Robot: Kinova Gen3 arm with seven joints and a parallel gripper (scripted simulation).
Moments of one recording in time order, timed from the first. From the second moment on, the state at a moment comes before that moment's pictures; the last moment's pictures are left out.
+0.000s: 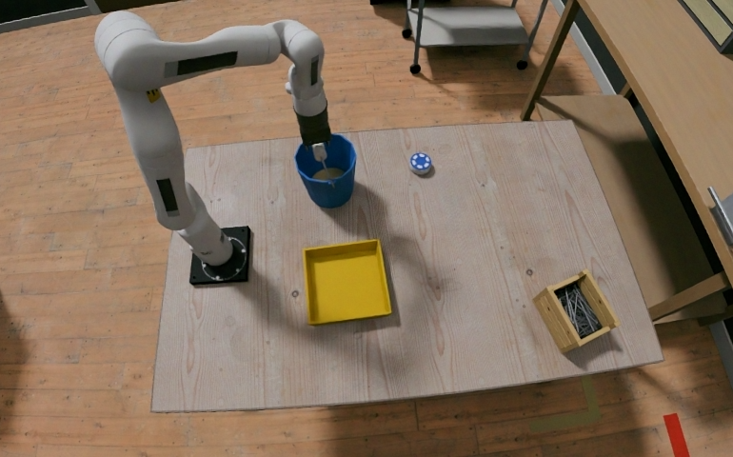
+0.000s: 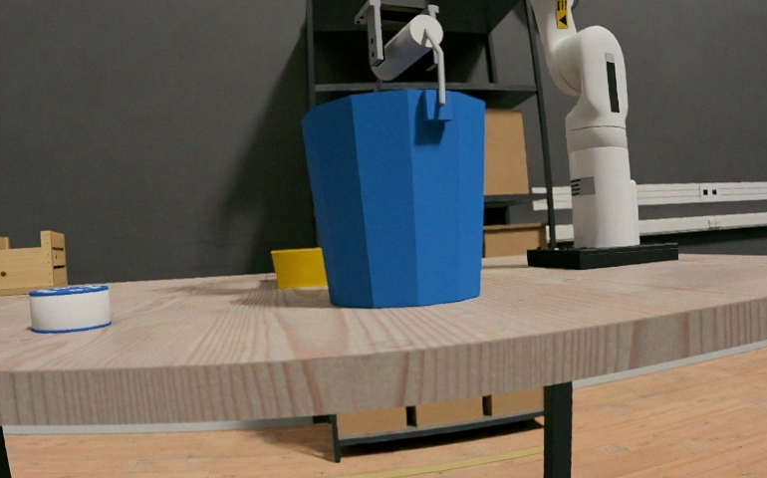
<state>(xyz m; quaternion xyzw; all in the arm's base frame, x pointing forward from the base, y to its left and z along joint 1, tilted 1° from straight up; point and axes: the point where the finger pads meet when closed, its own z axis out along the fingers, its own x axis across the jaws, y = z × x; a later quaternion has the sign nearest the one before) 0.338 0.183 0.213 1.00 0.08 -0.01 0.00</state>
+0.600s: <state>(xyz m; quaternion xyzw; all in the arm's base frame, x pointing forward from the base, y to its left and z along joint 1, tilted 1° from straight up) 0.338 0.183 0.213 1.00 0.08 -0.01 0.00</state>
